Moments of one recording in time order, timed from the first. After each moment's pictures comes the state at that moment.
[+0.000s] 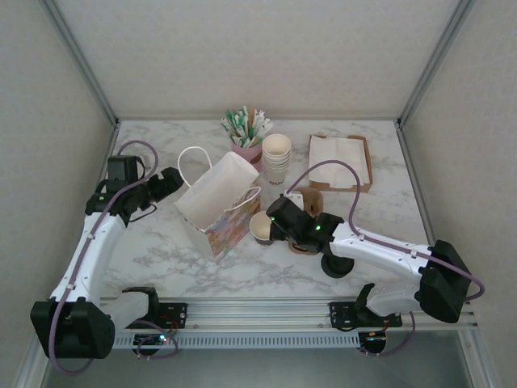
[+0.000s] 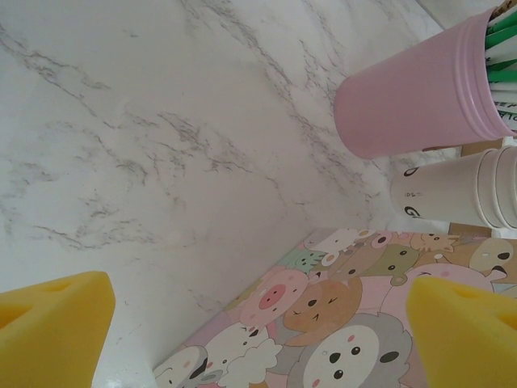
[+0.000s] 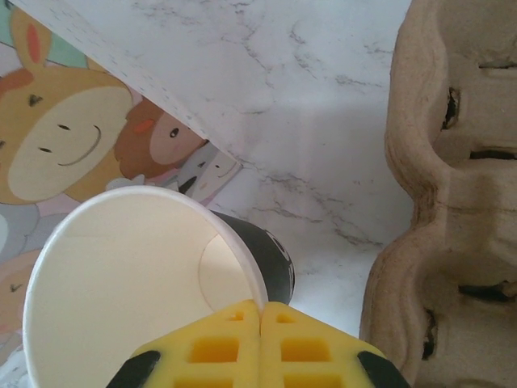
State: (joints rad) left arm -0.02 1.09 0.95 -0.67 0.25 -0.57; right arm 1.01 1.31 0.90 -0.55 0.31 0.85
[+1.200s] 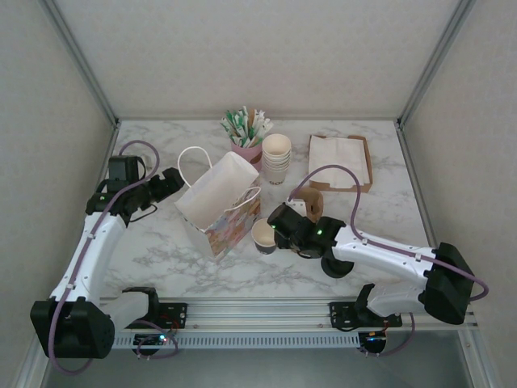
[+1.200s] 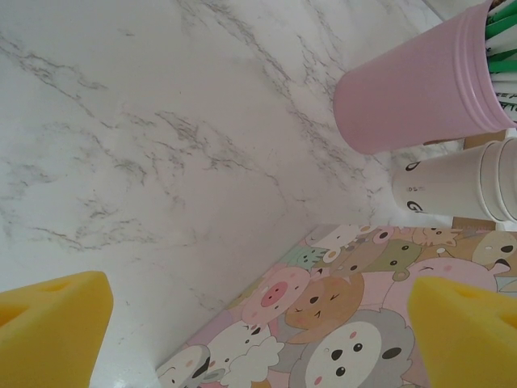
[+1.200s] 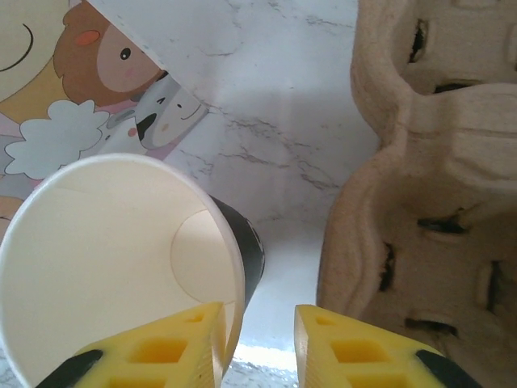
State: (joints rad) left arm -0.03 1.09 0.95 -0.67 0.25 -0.55; right arm 1.05 1.27 0.90 -0.69 0.31 0.88
